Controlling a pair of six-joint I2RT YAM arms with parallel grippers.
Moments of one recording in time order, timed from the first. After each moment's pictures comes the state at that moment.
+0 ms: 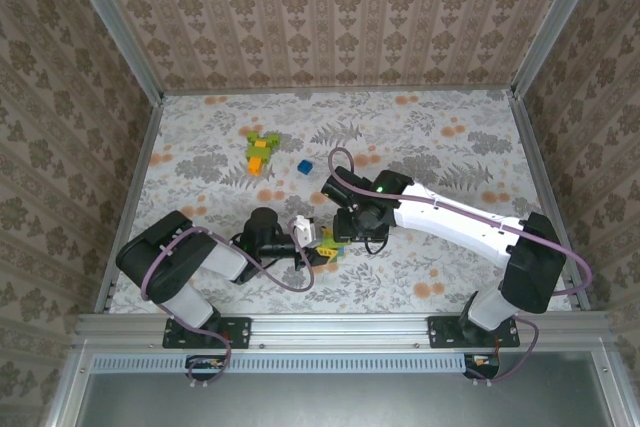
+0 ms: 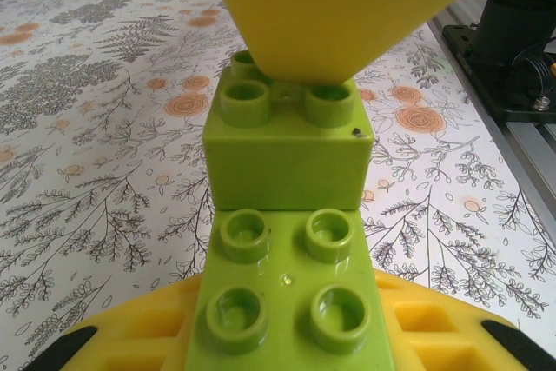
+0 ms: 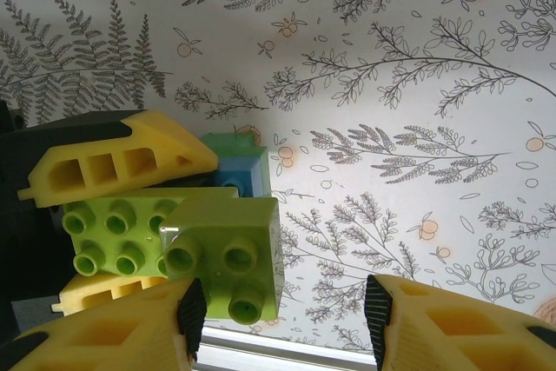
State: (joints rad) left arm -0.74 1.60 0.26 1.00 0.76 0.26; right arm 0.91 1.56 1.32 -1.08 0.05 0.91
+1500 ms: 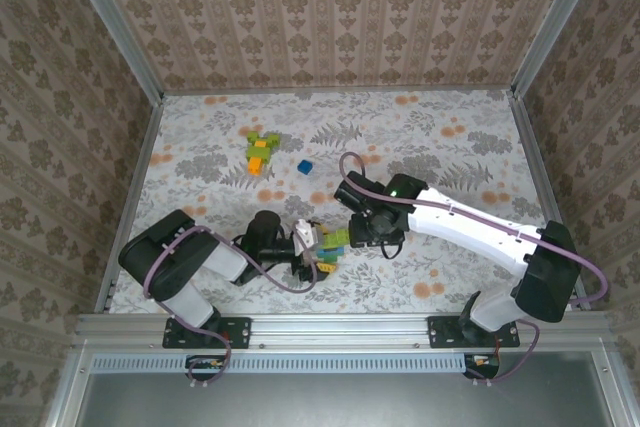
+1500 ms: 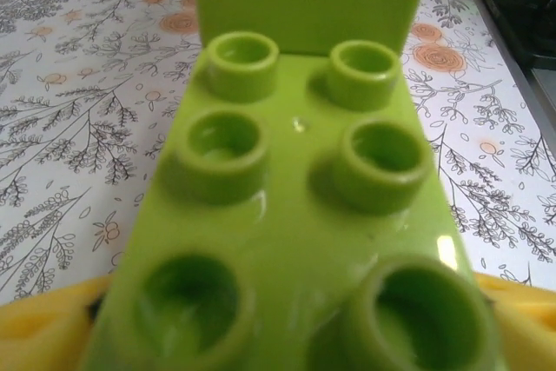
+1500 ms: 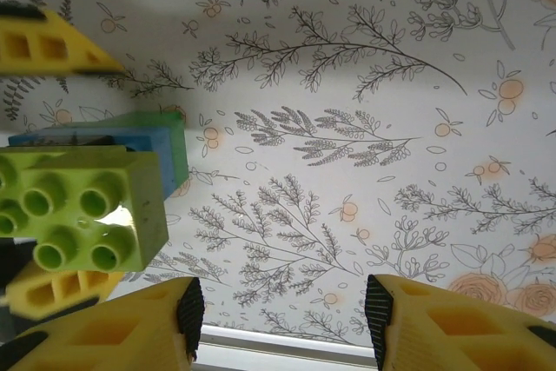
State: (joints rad) left arm -0.75 1.61 0.24 0.89 0.70 0.27; right arm 0.90 1.47 1.24 -1.14 0.10 0.84
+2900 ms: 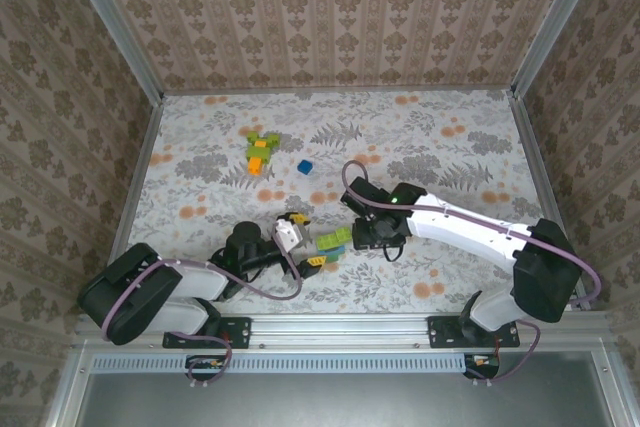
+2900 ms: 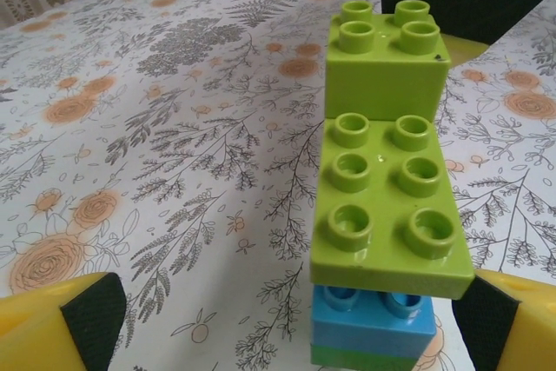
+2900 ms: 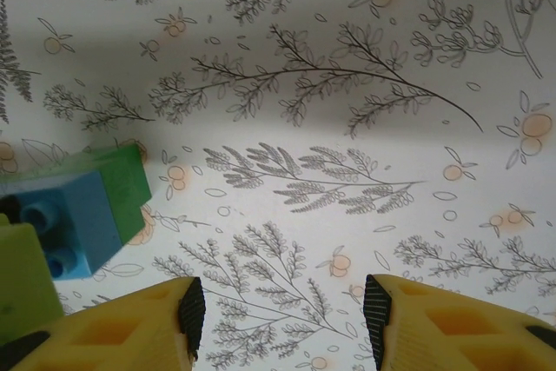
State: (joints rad) left arm -0.74 1.32 0.10 0.91 0.45 0.21; right arm 0.84 1.48 1.10 -0.96 0.10 0.78
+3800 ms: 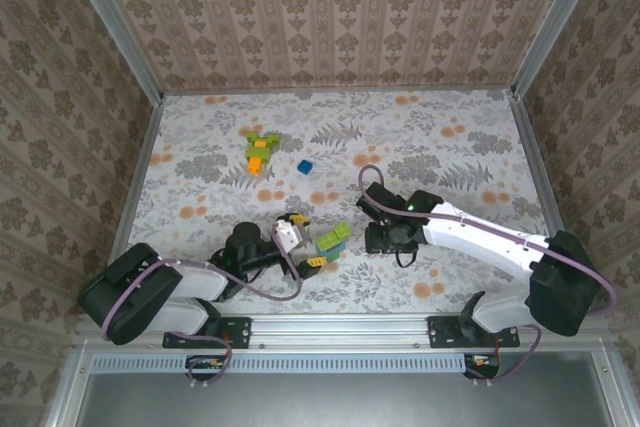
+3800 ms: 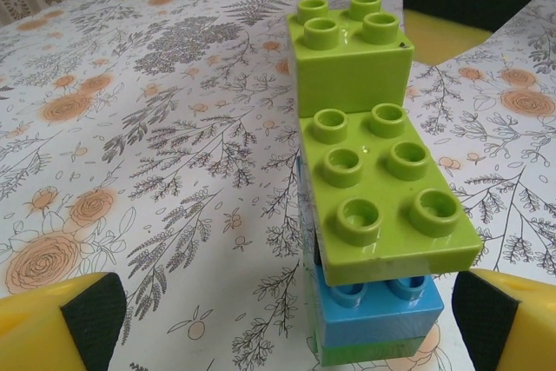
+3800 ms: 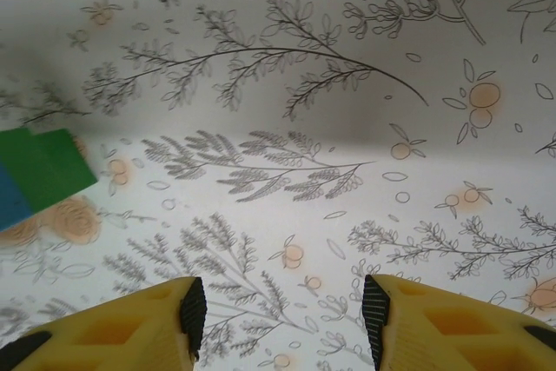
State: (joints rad) left arm -0.74 1.32 0.10 0.92 0.47 0.21; right arm 0.82 1.36 0.96 -0.93 0.10 0.80
